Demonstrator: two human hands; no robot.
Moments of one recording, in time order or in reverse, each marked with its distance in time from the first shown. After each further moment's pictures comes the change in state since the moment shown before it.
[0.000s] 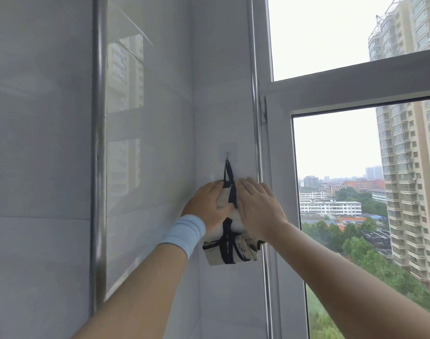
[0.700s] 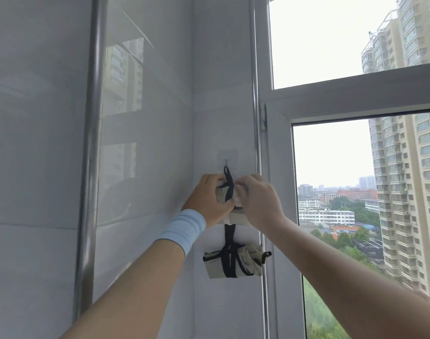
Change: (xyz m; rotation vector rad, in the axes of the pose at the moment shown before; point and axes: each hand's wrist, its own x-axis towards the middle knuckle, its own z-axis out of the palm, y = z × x) left_hand 0.023 0.008 -0.012 -0.262 0.153 0.019; right_hand 0.032 0.002 -0.020 0.481 0.282 0.234
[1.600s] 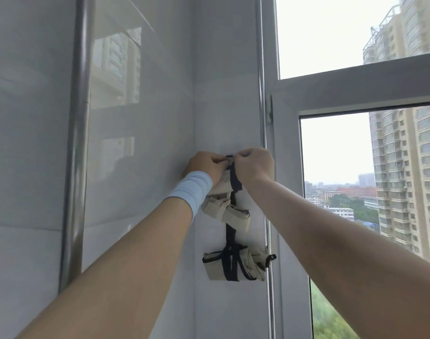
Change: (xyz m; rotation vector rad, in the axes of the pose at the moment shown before) left_hand 0.070 0.004 -0.017 -0.127 0.051 -0.303; right_hand 0.072 -0.028 0.012 0.334 0.074 0.502
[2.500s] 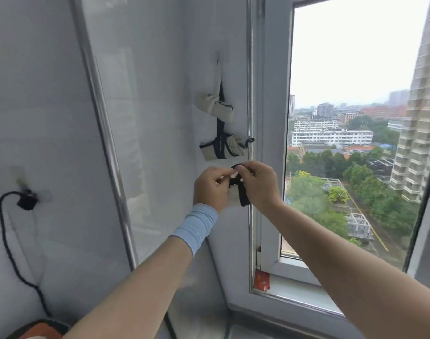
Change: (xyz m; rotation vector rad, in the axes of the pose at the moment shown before) left_hand -0.304 -0.063 0.081 -0.169 0.115 0.026; right_hand -0.246 0.147 -0.084 0.166 -0.293 0.106
